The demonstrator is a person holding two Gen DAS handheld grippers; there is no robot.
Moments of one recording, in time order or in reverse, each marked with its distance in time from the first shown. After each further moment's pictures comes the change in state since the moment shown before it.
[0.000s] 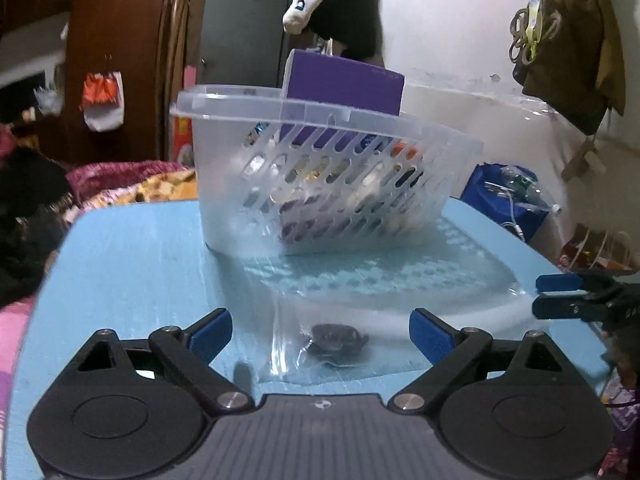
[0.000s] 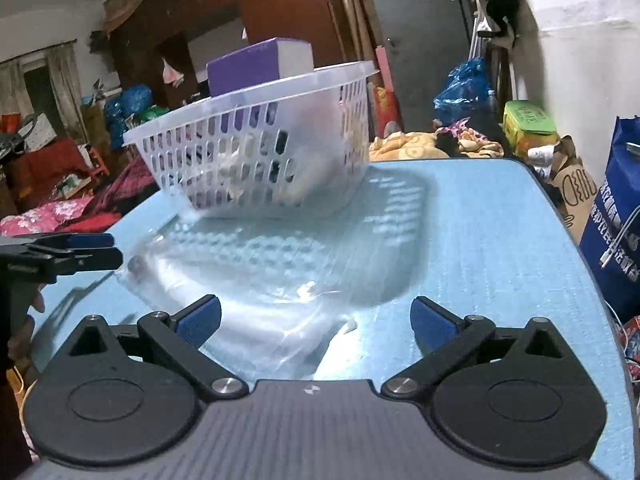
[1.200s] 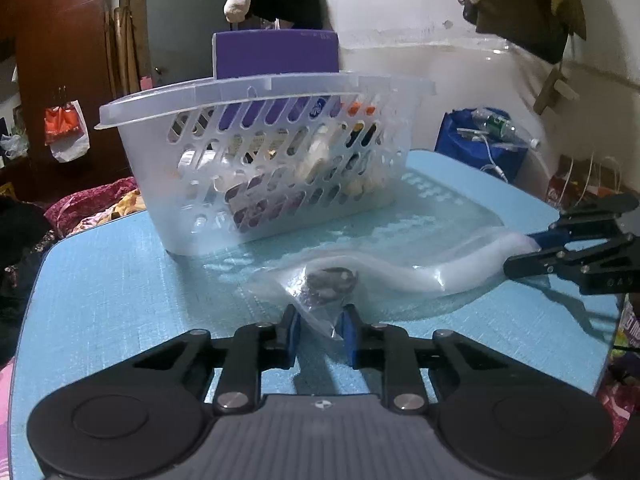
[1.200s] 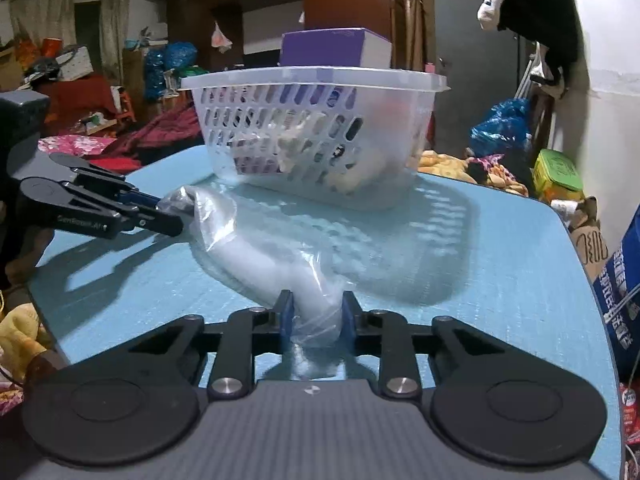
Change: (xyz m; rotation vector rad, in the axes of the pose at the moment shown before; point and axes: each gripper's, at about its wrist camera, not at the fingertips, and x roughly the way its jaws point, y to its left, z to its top) left arm 0.013 -0.035 -0.010 0.206 0.062 -0.004; right arm -0.006 0.038 -0.027 -0.252 0.006 0.009
